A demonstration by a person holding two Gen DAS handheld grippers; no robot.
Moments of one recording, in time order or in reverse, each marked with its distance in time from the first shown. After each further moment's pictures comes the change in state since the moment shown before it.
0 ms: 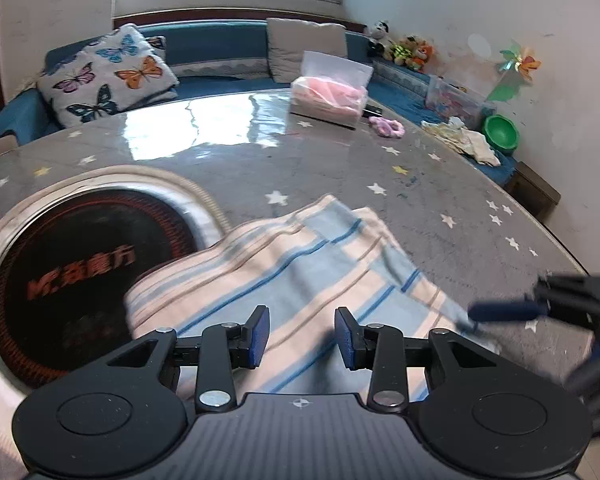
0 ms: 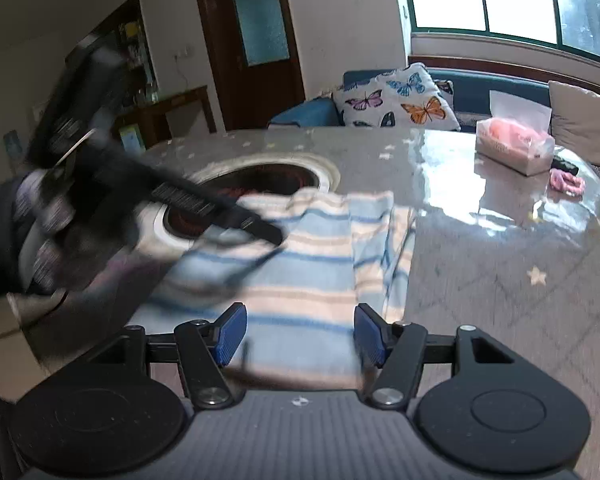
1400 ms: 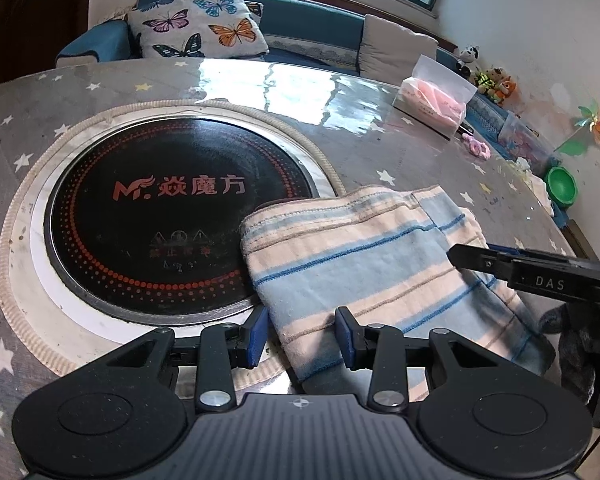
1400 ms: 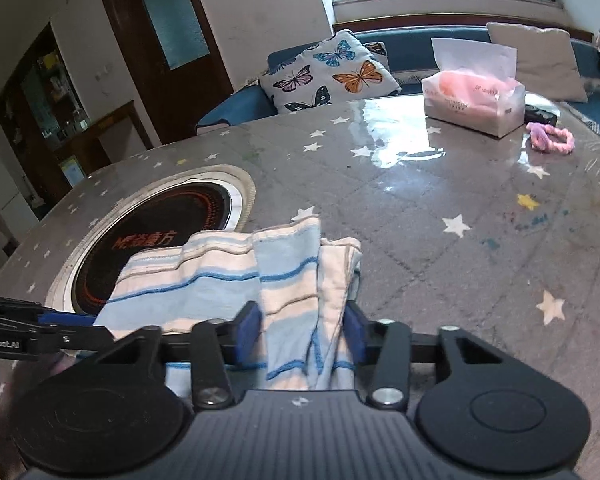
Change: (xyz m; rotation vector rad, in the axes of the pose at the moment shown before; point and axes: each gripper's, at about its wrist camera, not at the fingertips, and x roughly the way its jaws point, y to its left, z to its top) left arm -0.007 0.056 -0.029 -0.272 0.030 0.106; right arm 0.091 -0.059 0.042 0.231 0.056 -0.110
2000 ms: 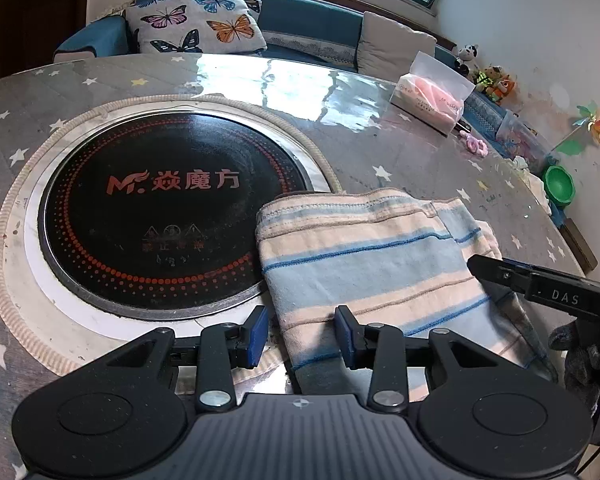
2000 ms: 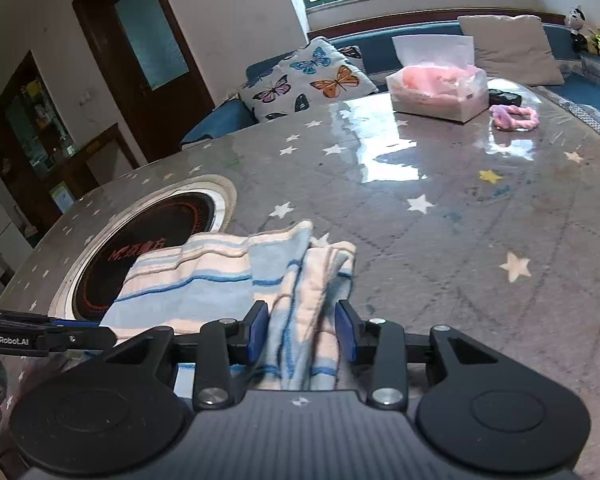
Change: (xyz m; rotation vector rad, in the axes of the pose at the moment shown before) left arm 0.002 -0.002 -0.001 -0.002 0.011 -0.009; right arm -0.020 -0.011 -0.017 0.081 -0.035 -0.020
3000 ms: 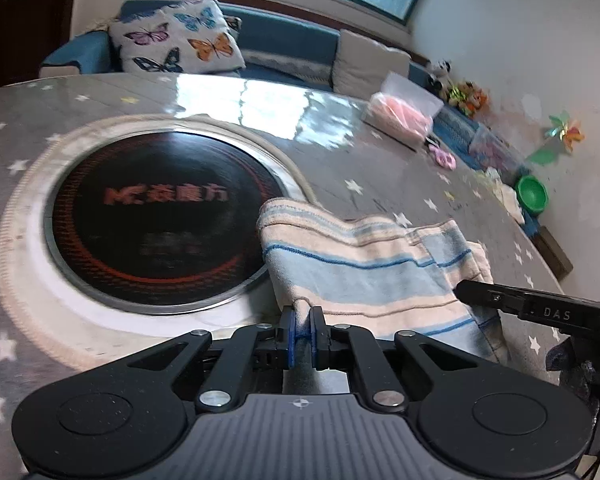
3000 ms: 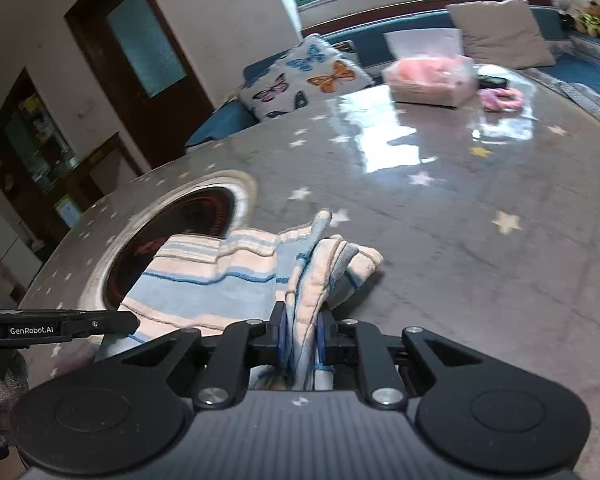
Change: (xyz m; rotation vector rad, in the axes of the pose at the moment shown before) left arm -0.032 0.009 -0.011 0.007 -0.069 -0.078; right arm -0.030 0.023 -0.015 0.059 0.012 0.021
